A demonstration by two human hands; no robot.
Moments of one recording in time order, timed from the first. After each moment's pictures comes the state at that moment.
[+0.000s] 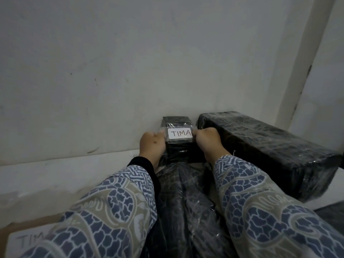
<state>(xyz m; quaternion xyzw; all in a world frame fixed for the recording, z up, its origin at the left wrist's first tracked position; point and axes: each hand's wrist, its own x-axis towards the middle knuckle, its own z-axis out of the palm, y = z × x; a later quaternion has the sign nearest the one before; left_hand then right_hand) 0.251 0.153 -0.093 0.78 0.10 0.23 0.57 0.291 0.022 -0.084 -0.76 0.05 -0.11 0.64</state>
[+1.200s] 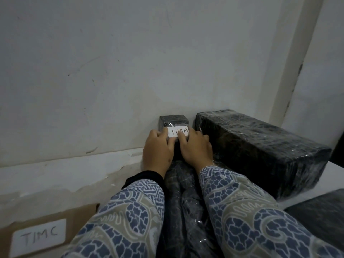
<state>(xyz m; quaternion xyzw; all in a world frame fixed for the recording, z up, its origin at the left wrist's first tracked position) 0.227 0.134 -0.105 0.90 0.00 0.31 0.31 0.254 0.032 -0.100 -0.93 -0.02 -0.19 0.30</state>
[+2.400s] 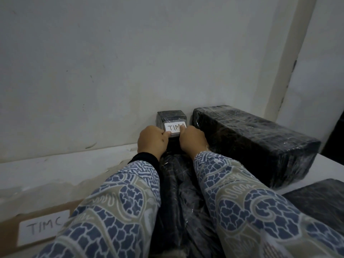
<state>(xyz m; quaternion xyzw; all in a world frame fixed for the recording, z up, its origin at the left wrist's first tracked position) 0.222 0.142 -0.080 0.91 0.05 0.21 0.34 0.252 0.038 -0.083 -0.96 0.00 -0.11 0.27</state>
